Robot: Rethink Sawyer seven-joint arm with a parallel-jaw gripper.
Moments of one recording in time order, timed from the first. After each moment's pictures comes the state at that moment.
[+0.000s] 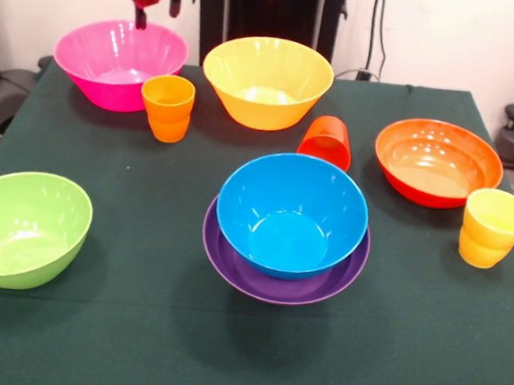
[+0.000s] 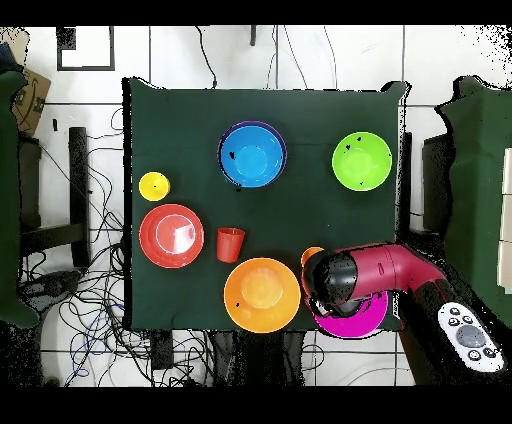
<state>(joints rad) -0.83 -0.74 0.44 1.94 -0.81 1.03 1.26</state>
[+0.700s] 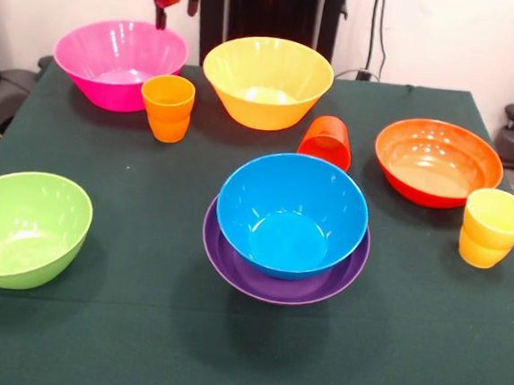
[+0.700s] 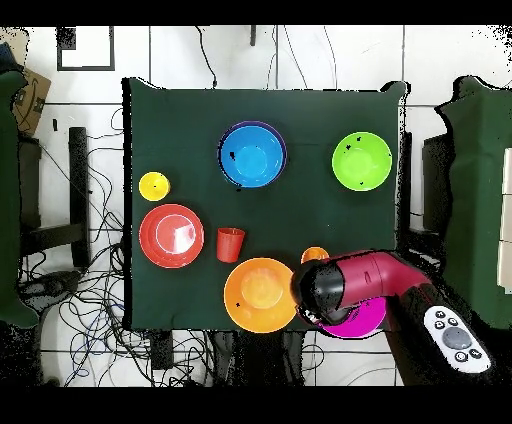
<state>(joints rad) -0.81 -0.75 0.44 2.01 -0.81 0.99 1.26</state>
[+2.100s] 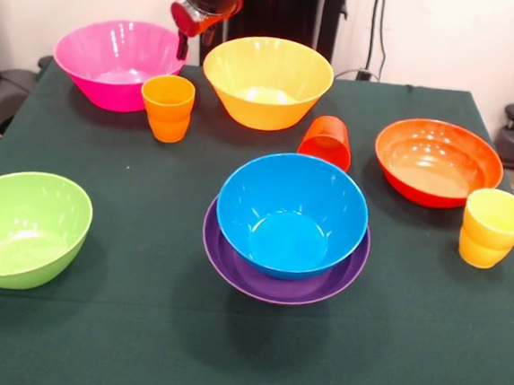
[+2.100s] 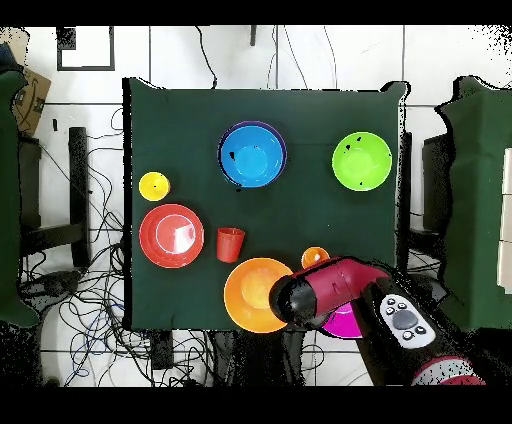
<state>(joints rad) -0.65 -0.65 0.30 2.01 -0.94 0.74 1.28</state>
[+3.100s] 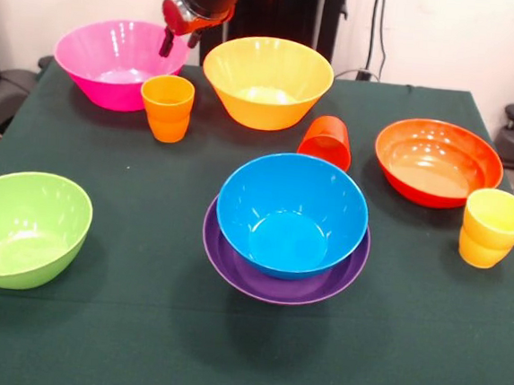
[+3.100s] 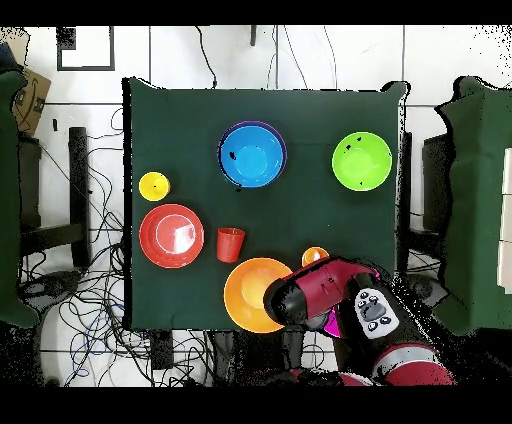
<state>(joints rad) -0.48 -0.60 0.11 1.93 -0.97 0.69 1.46</state>
